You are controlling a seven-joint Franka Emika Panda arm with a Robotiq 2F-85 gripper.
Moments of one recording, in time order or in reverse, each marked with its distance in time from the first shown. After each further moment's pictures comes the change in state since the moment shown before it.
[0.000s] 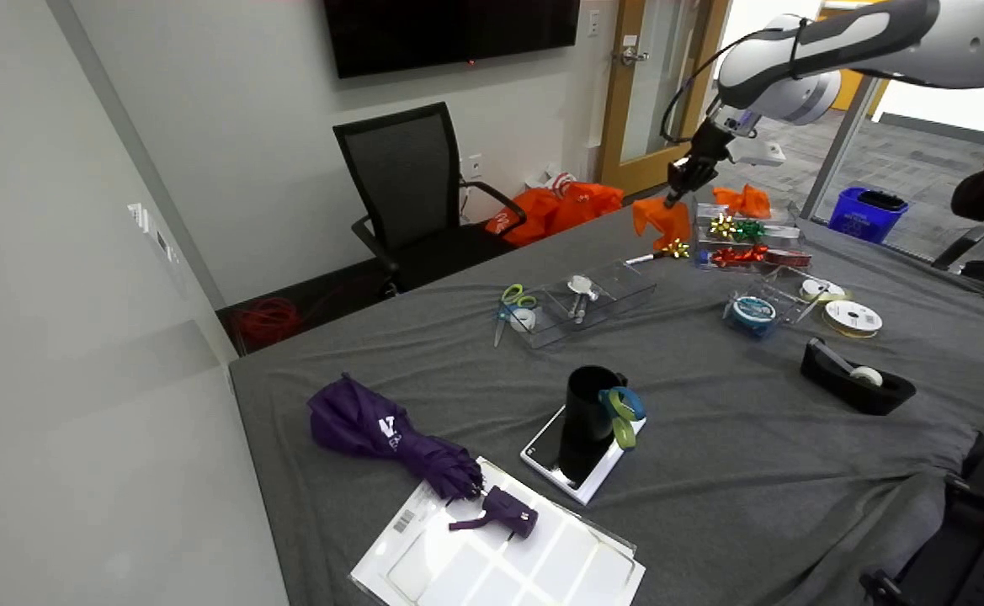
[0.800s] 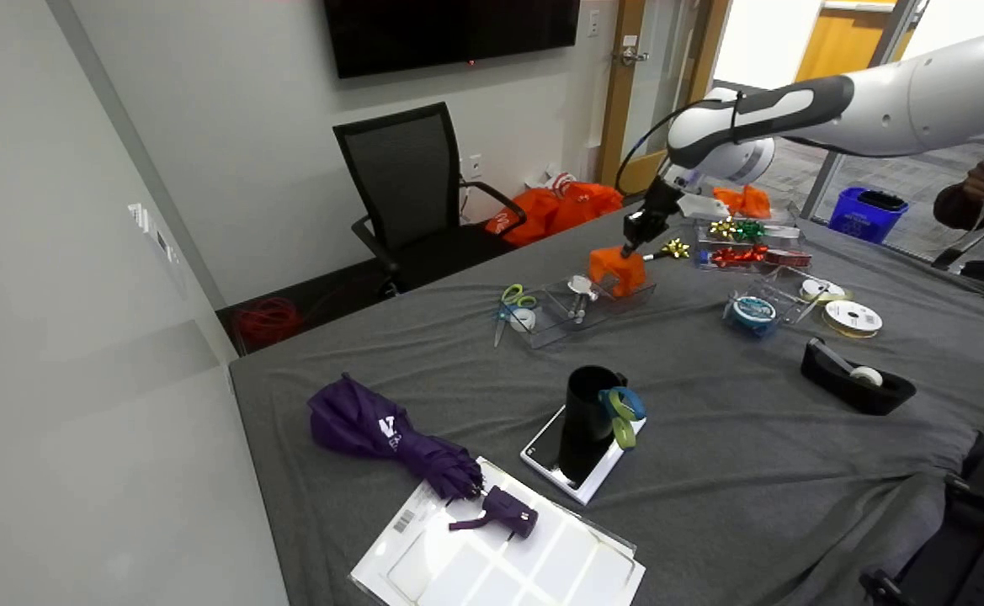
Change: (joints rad) arm 0.038 0.236 0.094 0.155 0.002 0.000 -0.018
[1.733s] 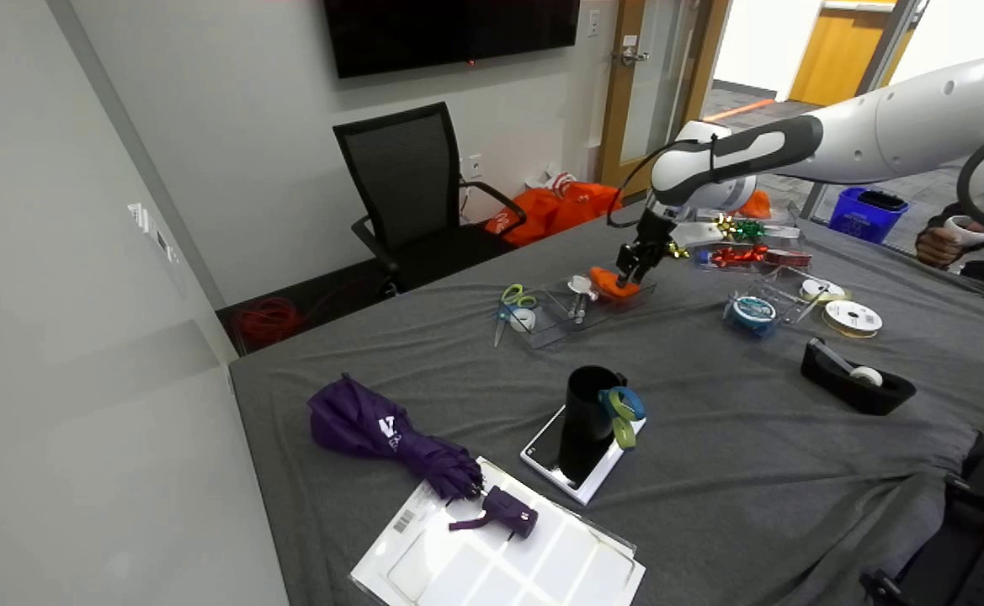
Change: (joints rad) arm 0.066 0.074 -0.058 0.002 -0.079 0.010 0.002
